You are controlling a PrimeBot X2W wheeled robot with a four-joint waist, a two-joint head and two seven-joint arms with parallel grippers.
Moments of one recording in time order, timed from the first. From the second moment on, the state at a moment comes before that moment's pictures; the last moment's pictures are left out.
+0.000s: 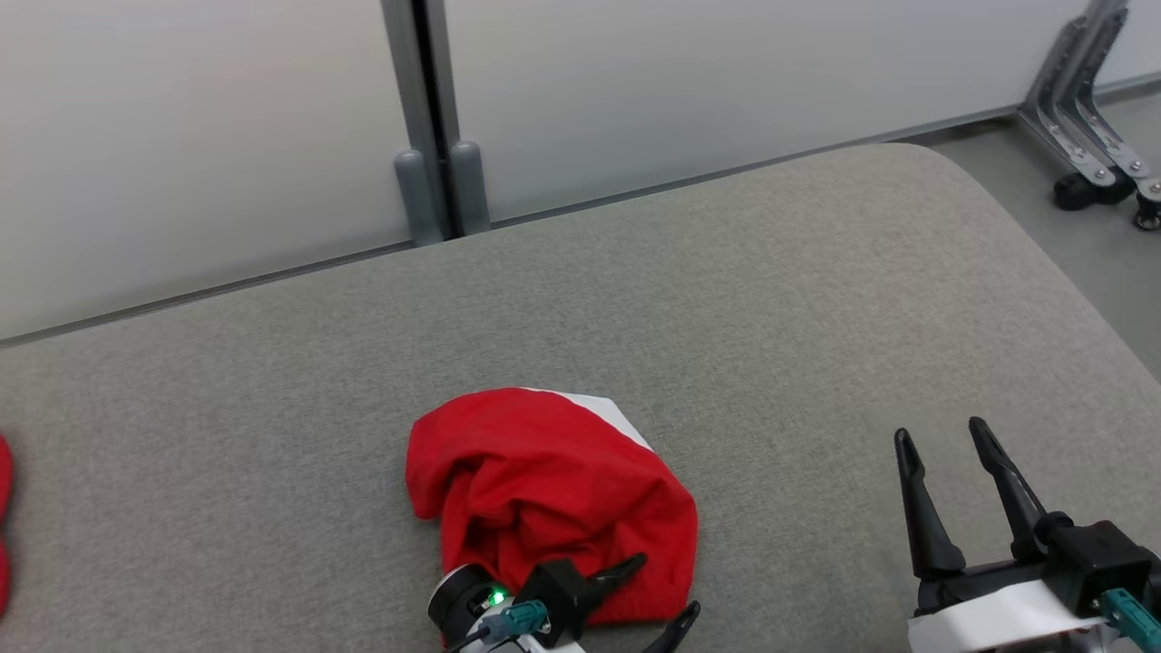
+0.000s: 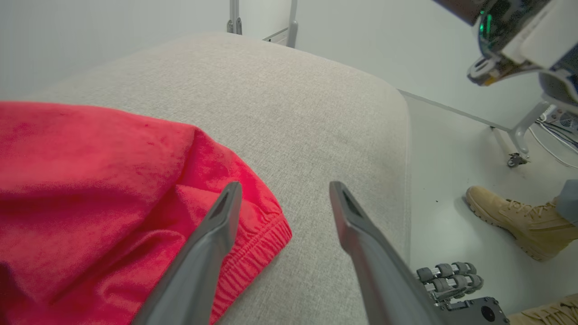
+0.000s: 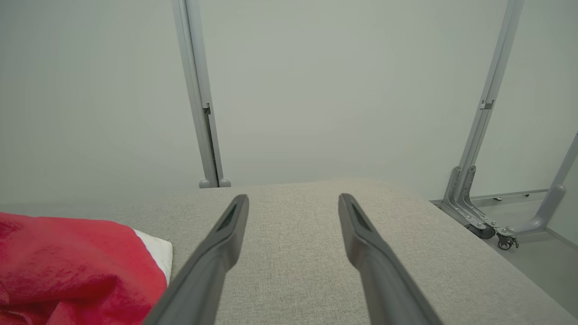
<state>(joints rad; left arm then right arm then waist) -0.25 0.15 -0.89 0.33 -0.47 -0.13 -0.08 0.01 -0.05 0.03 0.10 0.11 0.13 -0.26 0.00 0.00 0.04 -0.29</state>
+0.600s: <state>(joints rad) -0.35 0.11 -0.91 0.56 -0.54 -0.12 -0.09 0.00 -0.05 0.00 0.11 0.16 0.13 -0.26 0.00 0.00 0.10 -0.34</state>
